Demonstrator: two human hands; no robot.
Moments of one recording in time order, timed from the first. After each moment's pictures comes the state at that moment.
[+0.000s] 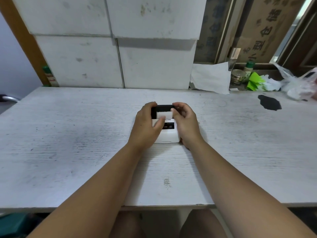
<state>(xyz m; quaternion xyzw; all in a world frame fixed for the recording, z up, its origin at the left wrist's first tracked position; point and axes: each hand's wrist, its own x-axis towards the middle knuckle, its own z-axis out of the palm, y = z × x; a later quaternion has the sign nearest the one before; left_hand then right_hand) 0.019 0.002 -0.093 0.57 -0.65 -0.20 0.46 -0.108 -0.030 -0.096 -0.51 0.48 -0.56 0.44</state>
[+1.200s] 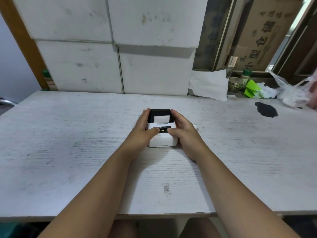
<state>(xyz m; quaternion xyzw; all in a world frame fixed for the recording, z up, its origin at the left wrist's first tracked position) 0.034 0.006 -0.091 0.52 -0.57 -0.44 0.46 -0.124 -0.010 -0.091 -0.55 0.43 -0.44 0.55</state>
